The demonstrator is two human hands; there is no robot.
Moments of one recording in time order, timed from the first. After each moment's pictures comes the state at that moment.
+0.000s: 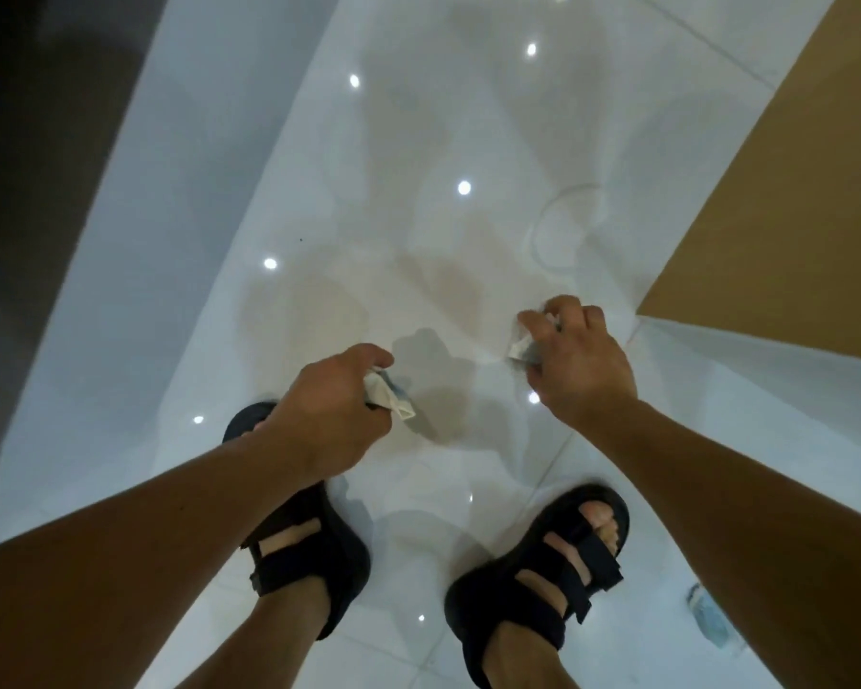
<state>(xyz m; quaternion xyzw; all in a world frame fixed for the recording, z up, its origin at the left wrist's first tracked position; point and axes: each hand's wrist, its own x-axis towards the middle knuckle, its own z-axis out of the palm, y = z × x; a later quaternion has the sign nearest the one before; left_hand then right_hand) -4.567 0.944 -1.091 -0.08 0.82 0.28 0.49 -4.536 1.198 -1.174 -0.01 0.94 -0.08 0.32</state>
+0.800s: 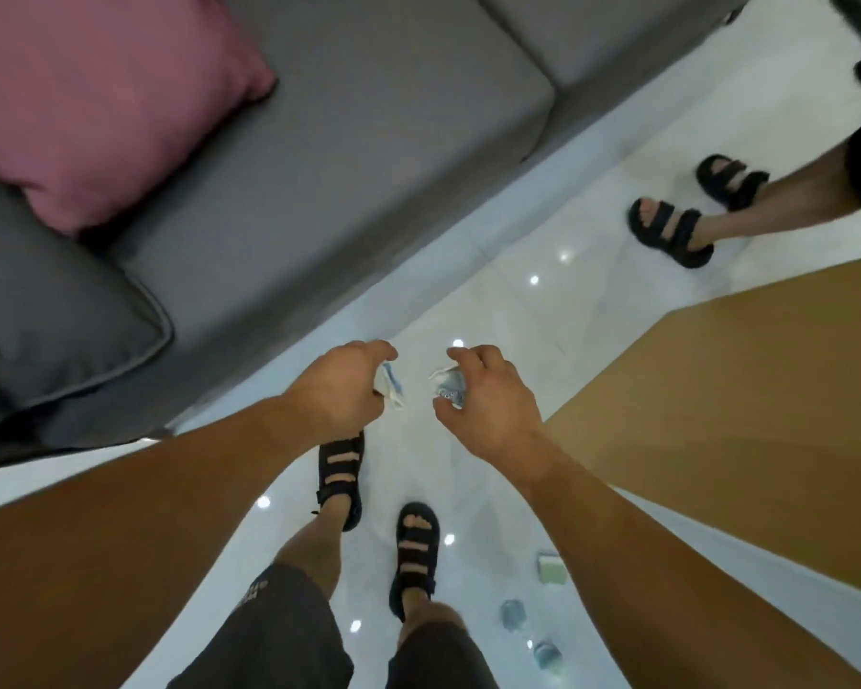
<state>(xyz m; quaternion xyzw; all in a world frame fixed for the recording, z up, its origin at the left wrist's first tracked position) -4.595 0.851 -0.615 -0.11 0.89 0.30 0.32 -4.621 1.043 -0.644 -0.14 0.94 -0.16 0.27</state>
